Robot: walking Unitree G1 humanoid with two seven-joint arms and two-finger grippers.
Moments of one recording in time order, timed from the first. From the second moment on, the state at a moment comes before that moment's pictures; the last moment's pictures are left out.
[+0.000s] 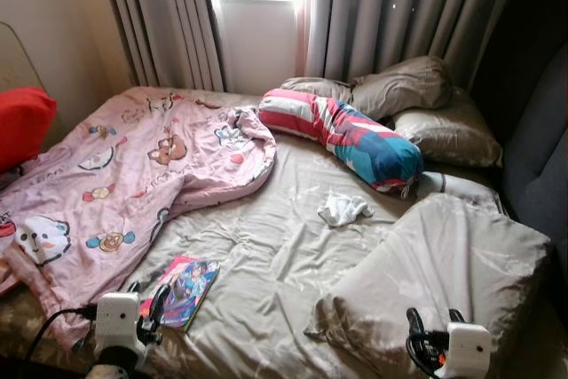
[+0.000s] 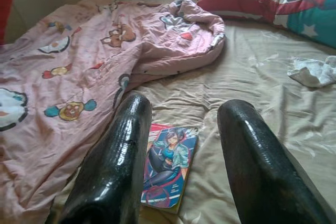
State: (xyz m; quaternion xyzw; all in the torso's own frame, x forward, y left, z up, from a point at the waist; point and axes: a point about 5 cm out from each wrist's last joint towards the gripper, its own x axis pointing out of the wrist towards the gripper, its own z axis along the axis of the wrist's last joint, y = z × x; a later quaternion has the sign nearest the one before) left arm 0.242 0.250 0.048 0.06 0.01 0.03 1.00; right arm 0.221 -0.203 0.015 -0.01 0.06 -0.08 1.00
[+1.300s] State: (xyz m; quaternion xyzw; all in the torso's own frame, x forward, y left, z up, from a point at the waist) left arm 0.264 0.227 0.056 0.04 -0.01 0.01 1.00; right arm 0.227 -0.220 0.019 0.01 0.07 -0.12 0.99
